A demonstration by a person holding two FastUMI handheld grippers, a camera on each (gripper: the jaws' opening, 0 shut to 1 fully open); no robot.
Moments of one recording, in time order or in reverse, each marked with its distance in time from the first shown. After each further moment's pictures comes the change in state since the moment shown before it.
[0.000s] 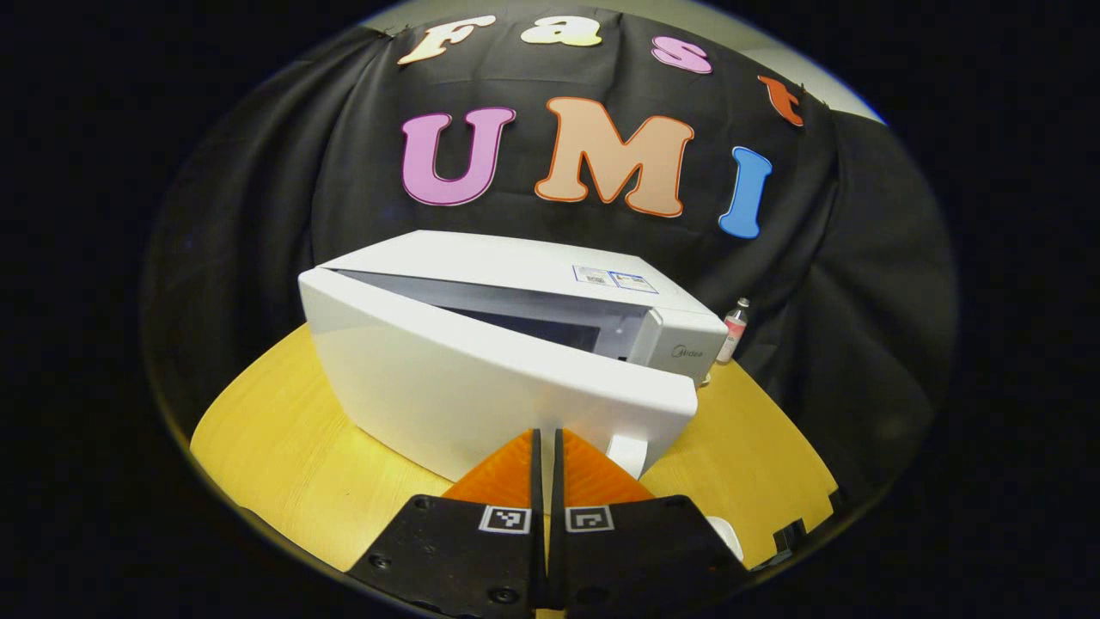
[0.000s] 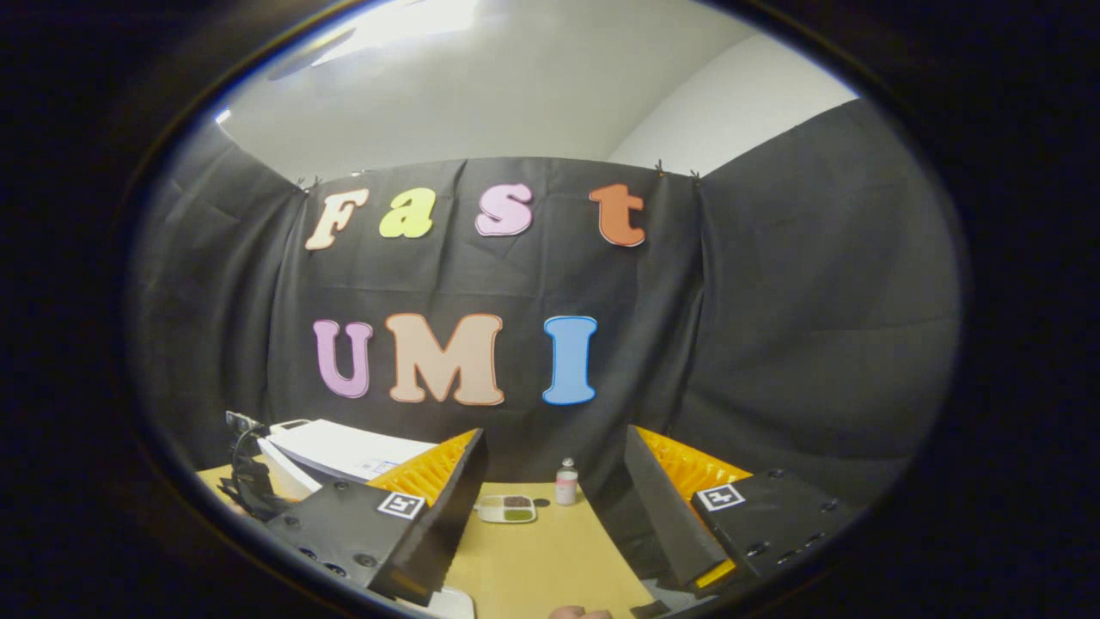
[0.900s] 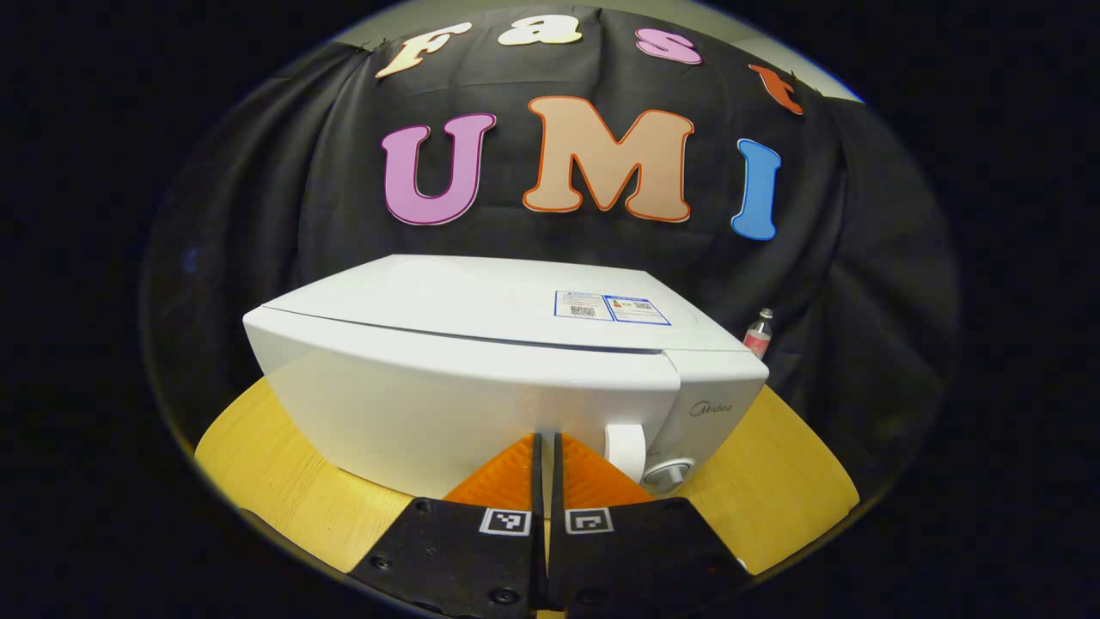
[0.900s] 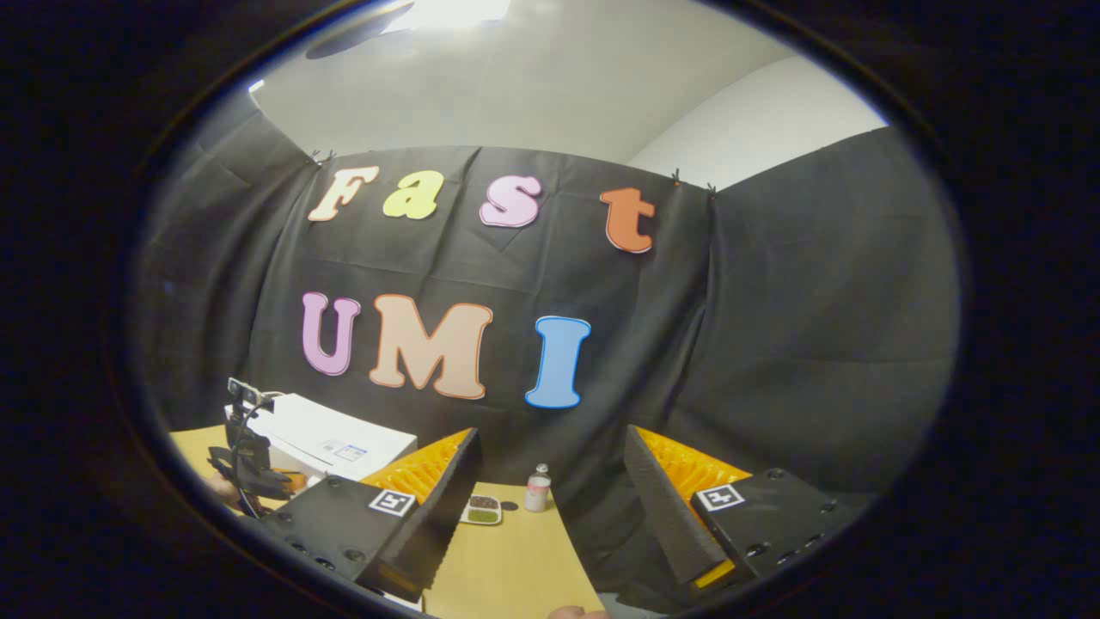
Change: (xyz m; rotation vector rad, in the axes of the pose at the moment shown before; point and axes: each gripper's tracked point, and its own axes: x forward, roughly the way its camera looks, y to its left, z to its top) left arm 0.064 -0.010 0.030 0.056 -0.048 0.053; right arm 0.031 -0.006 0.000 -0.107 -0.007 0.007
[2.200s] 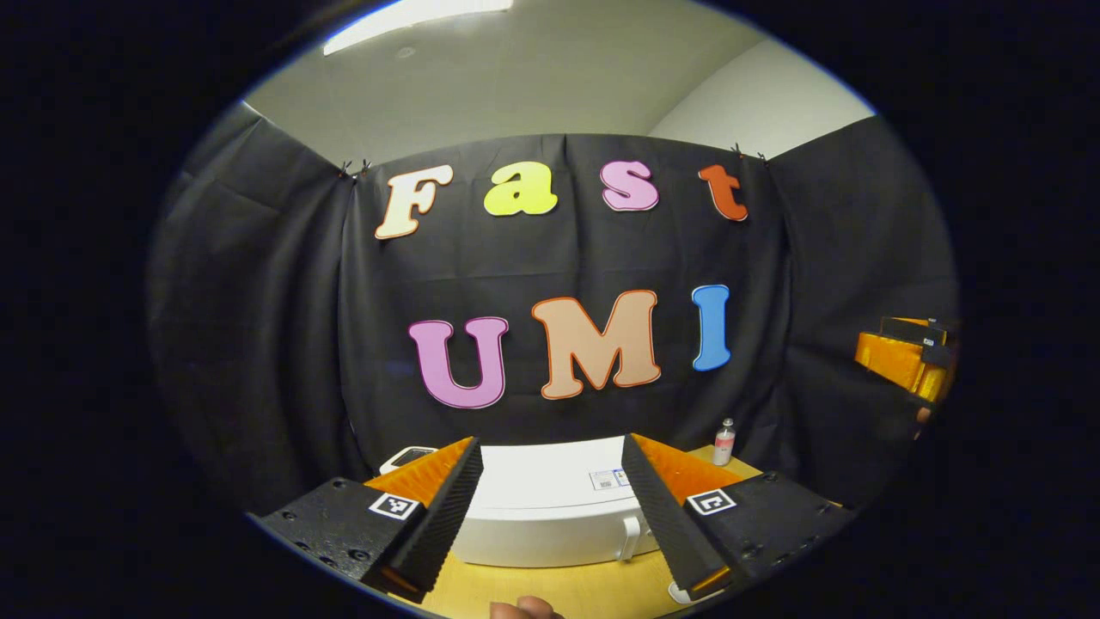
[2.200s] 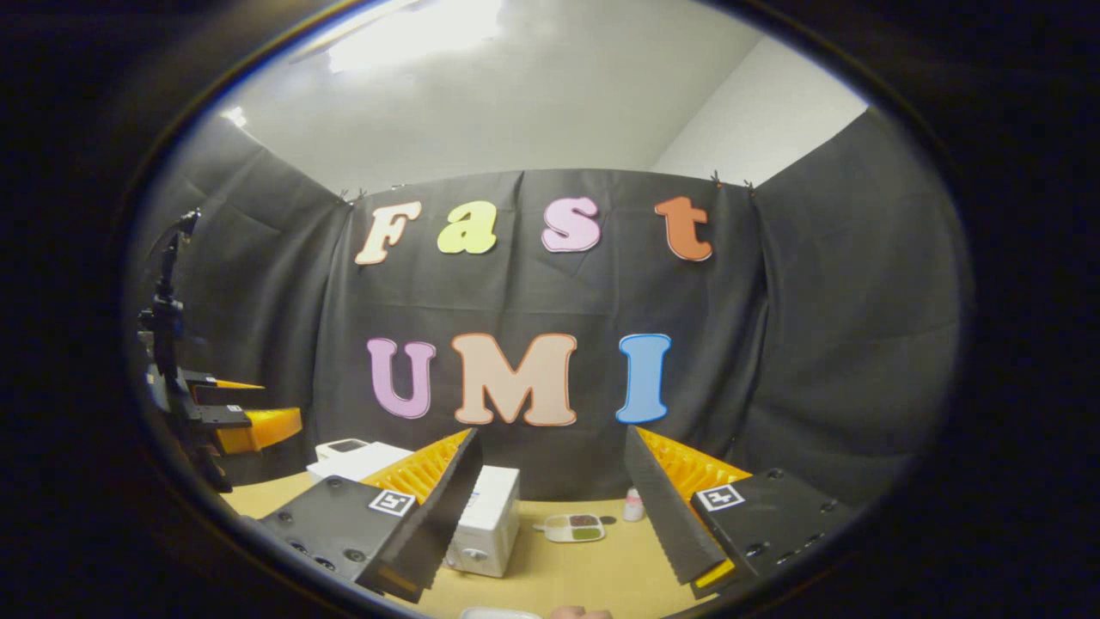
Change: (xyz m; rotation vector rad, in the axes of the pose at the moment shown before) left arm -0.243 0.044 0.219 0.172 -0.417 -0.050; right arm -0.021 0.156 0.046 0.148 -0.047 0.155
